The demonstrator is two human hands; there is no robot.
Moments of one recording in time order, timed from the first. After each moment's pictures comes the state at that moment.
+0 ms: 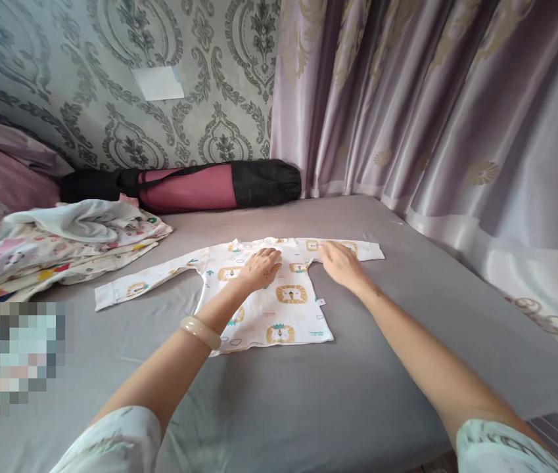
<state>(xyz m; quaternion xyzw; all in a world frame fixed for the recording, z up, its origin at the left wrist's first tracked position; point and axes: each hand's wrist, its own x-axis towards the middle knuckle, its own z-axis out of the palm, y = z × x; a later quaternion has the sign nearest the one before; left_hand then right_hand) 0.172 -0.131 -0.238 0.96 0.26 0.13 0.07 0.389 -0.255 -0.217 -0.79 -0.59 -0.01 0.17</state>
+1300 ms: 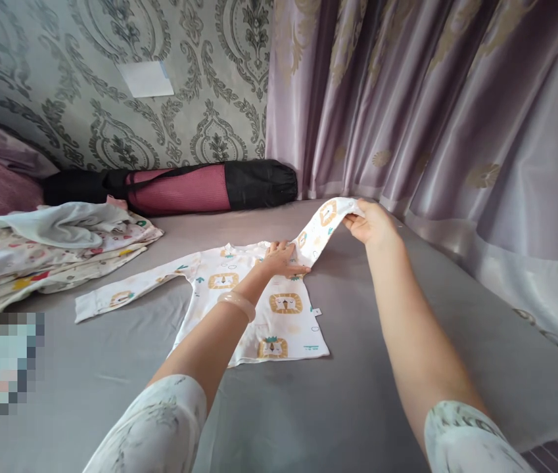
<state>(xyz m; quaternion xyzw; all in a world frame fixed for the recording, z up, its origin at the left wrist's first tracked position) 0.260 -0.108 -0.242 0.92 0.34 0.00 0.19 0.446 -0.196 -0.126 -0.49 -0.08 0.36 0.79</state>
